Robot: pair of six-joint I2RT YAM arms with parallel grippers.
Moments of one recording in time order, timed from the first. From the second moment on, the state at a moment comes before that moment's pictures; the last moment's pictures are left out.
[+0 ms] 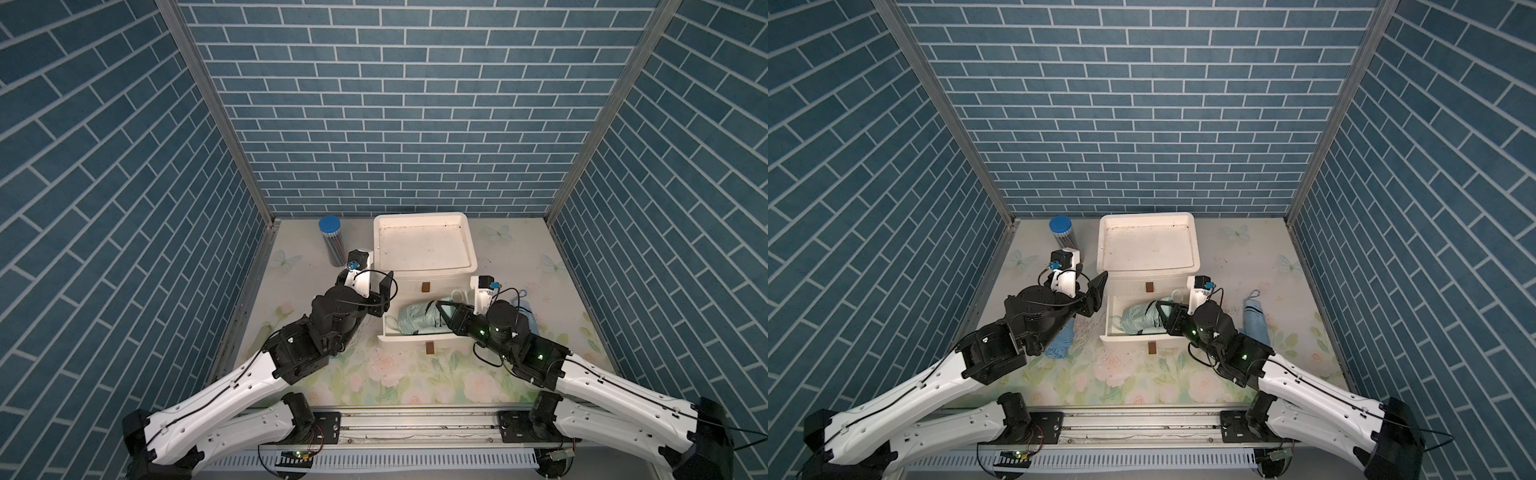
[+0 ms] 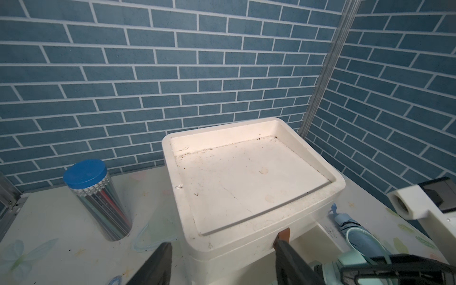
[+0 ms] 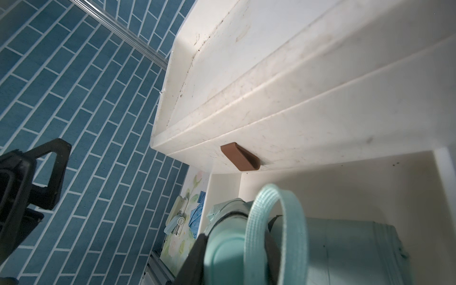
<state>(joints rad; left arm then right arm) -0.96 0.89 0.93 -0.25 -0.57 -0.22 0.98 0.90 0.59 0.01 0.13 0.93</state>
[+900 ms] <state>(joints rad) -0.96 0.90 0.96 -0.29 -0.59 -0.28 0.98 1.01 0.48 0.25 0.22 1.11</state>
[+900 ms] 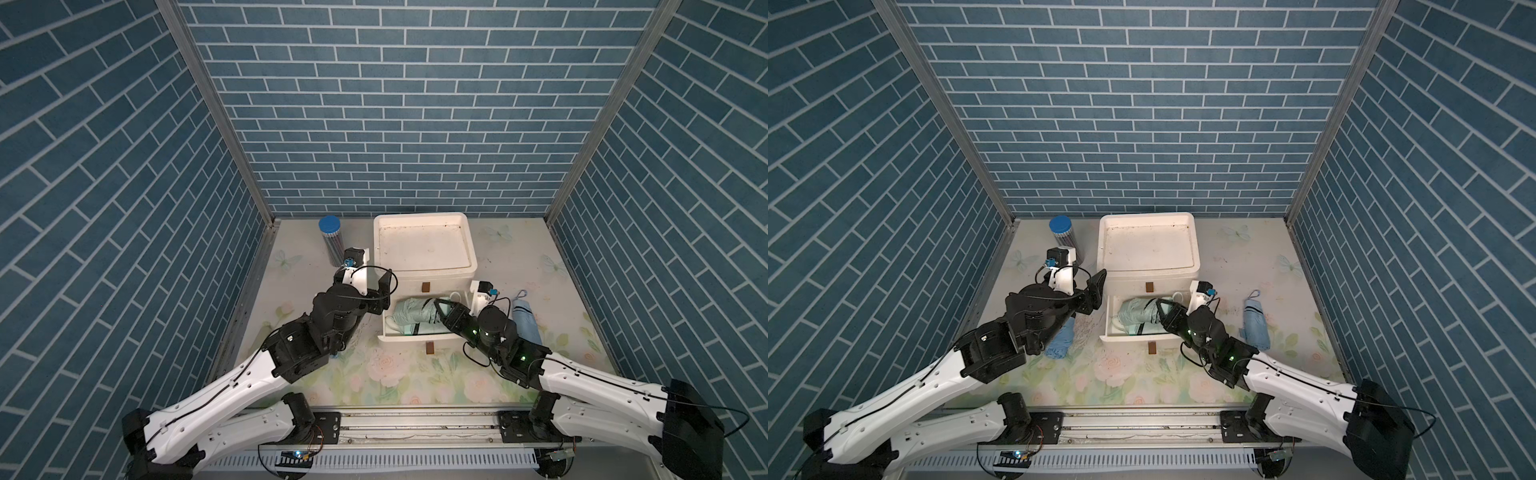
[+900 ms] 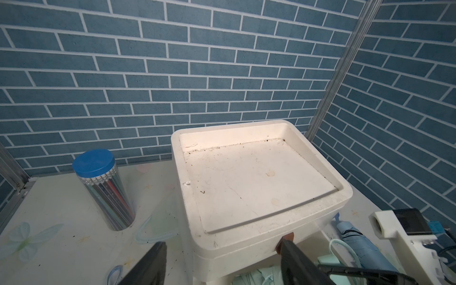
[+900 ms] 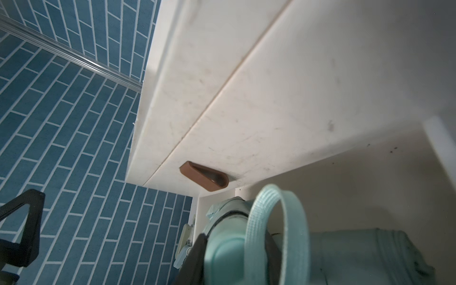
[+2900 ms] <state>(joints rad) -0.59 1.45 1.26 -0.37 -0.38 -0.48 1.50 1.00 0.51 -0.04 0.58 0.60</state>
